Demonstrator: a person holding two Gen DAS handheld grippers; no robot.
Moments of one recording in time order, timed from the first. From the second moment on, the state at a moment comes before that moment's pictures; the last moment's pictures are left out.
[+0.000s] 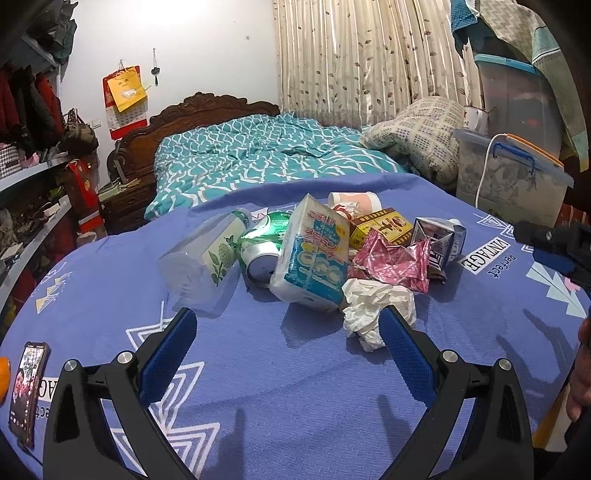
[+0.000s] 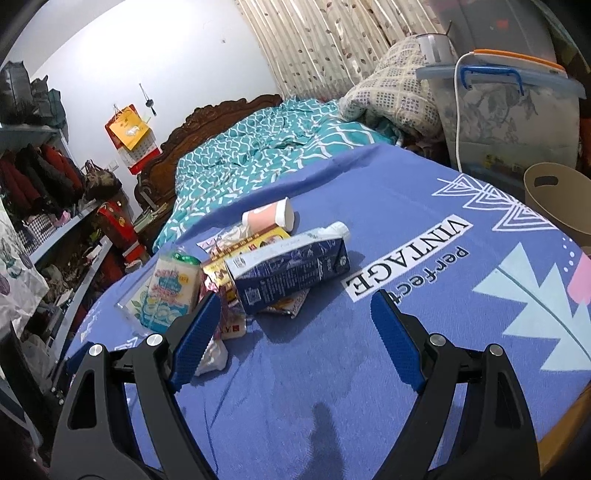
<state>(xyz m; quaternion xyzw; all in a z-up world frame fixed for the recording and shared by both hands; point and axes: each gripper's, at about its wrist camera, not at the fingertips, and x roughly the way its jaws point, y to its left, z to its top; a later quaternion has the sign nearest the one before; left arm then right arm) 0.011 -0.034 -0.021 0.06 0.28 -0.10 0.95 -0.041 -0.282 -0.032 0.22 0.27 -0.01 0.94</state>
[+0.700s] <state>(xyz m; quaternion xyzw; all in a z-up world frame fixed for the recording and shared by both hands) 0.006 -0.035 -0.021 0.06 0.29 -0.11 0.95 0.072 -0.295 -0.054 0.33 0.38 0.03 0.86</state>
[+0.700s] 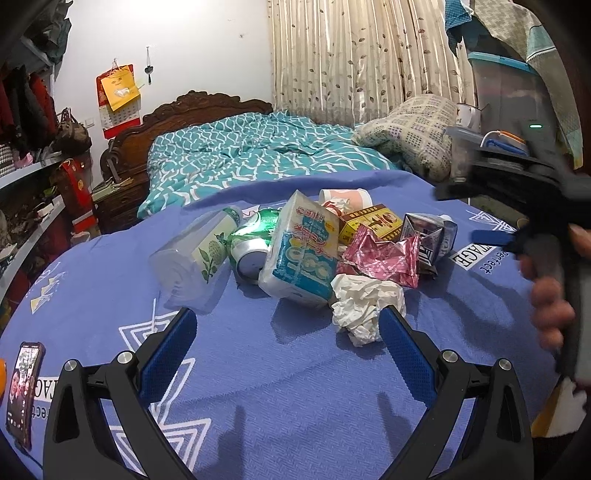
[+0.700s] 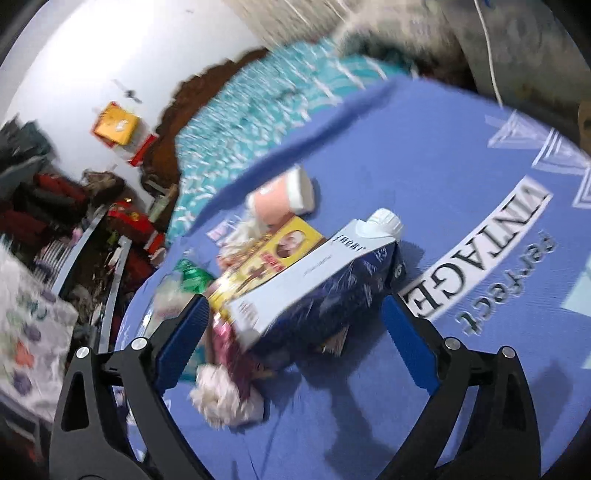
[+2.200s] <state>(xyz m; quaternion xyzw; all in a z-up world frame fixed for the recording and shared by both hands) 0.016 -0.017 -0.030 0.03 0.33 -0.13 0.94 0.125 -0.269 -0.074 0.30 0.47 0.03 0.83</state>
